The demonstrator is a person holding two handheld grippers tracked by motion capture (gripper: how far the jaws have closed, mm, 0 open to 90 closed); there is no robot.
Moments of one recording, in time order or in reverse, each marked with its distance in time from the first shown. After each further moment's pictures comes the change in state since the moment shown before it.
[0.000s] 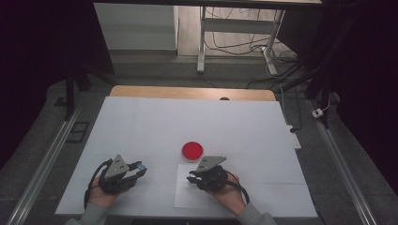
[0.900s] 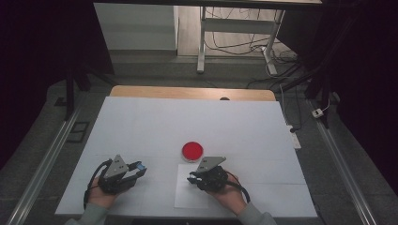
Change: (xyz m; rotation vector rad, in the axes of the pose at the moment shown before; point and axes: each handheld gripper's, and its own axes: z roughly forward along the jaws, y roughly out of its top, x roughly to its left) left arm 0.000 0.000 -0.001 -0.001 -0.001 0.000; right arm -0.002 -0.004 0.003 0.018 0.012 -0.012
